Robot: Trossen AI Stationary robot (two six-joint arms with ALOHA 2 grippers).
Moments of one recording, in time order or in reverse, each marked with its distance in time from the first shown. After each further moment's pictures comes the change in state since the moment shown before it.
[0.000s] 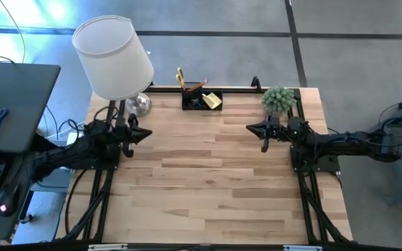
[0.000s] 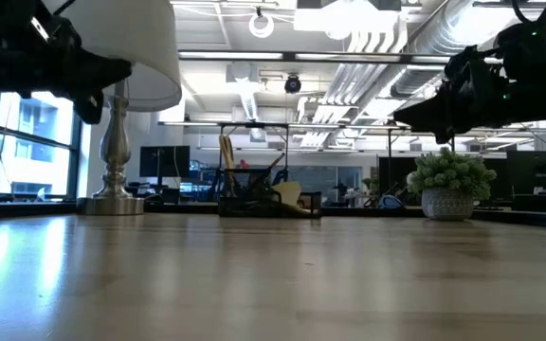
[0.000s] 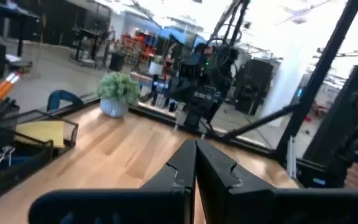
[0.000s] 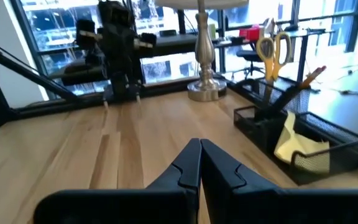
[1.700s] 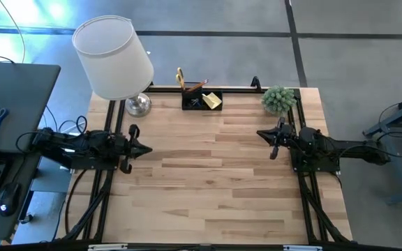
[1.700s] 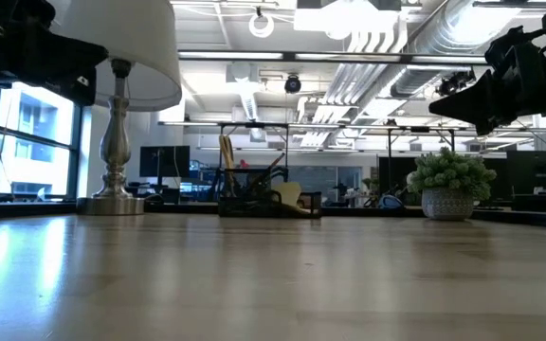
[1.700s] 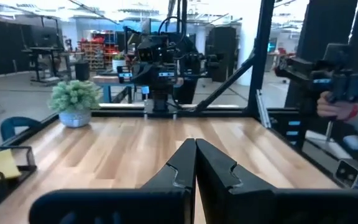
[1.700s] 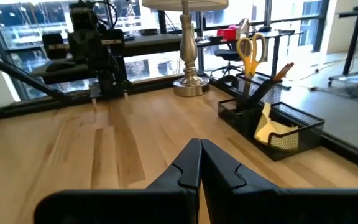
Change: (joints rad) left arm -0.561 -0.002 -0.001 -0.039 -0.384 0.309; right arm 0.329 -0.748 -0.001 -0.779 0.435 0.003
